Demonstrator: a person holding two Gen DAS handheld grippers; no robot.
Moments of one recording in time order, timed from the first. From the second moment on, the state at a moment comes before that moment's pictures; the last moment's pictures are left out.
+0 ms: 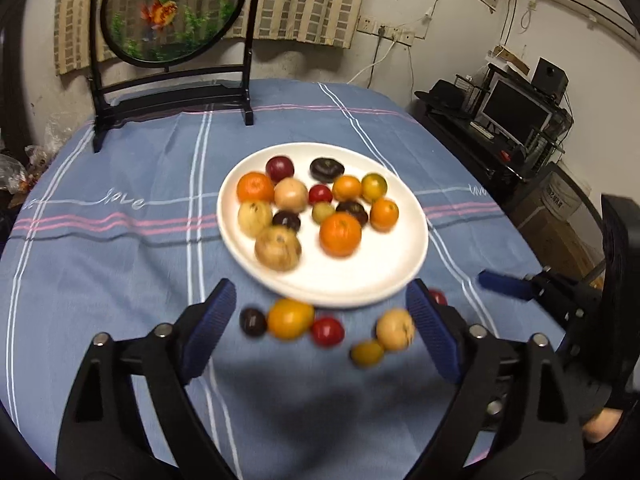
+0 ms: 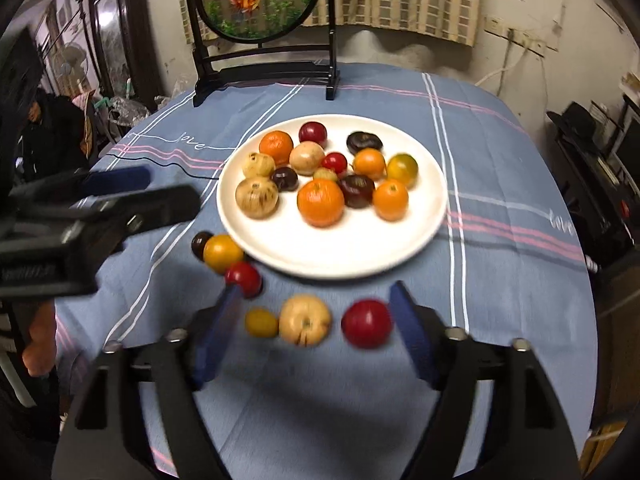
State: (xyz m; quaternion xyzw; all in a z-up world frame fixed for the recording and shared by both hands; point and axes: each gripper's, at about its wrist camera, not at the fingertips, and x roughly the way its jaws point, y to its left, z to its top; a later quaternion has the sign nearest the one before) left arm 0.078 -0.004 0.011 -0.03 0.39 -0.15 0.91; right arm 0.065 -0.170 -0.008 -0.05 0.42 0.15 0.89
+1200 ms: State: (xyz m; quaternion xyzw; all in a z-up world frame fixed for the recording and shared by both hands) left arm 0.019 -0.007 -0.040 -0.01 0.42 -0.17 0.89; right arm 0.107 -0.196 -0.080 -0.05 0.46 0.11 0.88
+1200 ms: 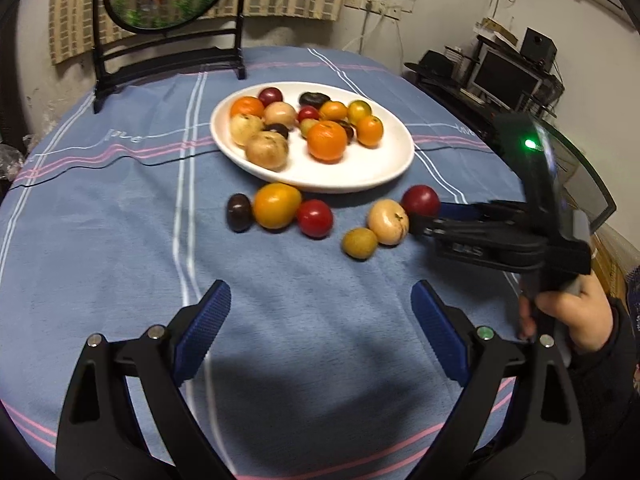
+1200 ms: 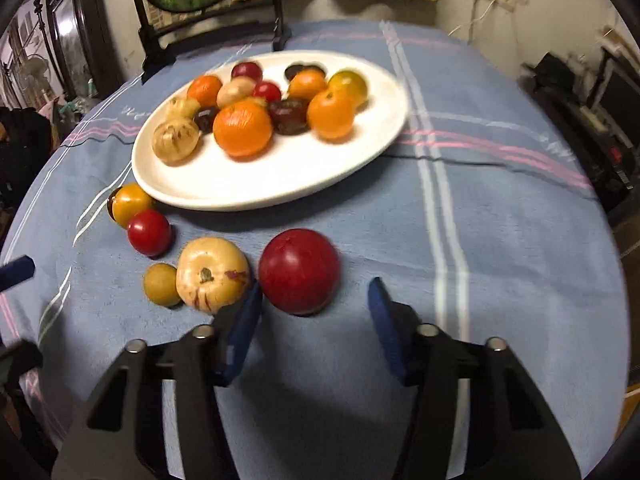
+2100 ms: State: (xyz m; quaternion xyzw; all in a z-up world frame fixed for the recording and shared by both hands) left arm 0.088 -0.073 -0.087 0.03 0.47 -0.19 0.86; right arm 0.044 -0.244 -0.077 0.01 0.46 0.15 0.87
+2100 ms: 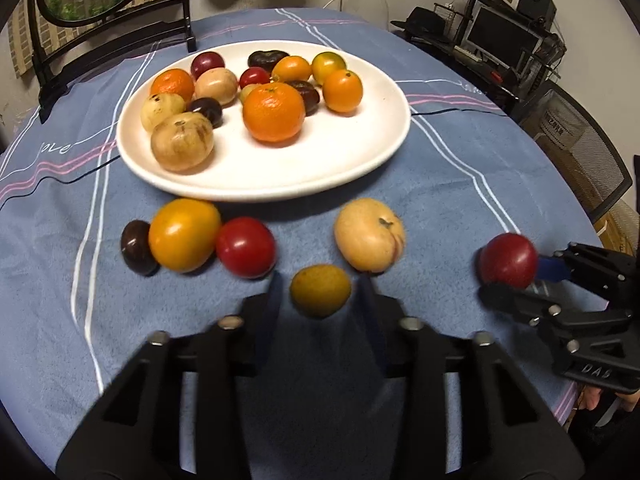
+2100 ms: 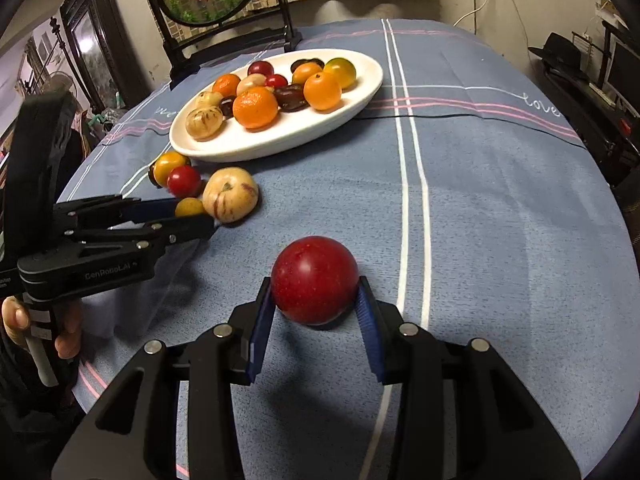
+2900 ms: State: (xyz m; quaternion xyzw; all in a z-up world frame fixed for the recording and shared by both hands) left arm 0.036 -0.011 -0.046 -0.04 0.41 -0.22 0.88; right arm 0.029 -0.219 -0.057 -0.01 0.44 0.10 0.89
